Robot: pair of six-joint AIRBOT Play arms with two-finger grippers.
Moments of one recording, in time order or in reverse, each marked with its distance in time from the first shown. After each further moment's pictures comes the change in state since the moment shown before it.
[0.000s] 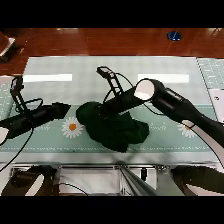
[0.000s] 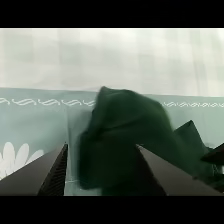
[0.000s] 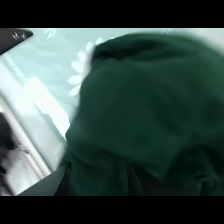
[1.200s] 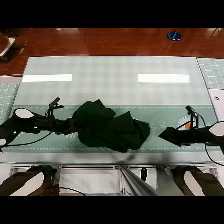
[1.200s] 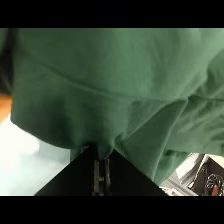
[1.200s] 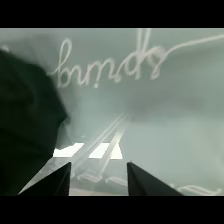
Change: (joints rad) left arm 0.155 -0.579 -0.040 -0.294 -0.330 0.369; right arm -0.903 0.628 -0.883 -0.153 0.235 0.070
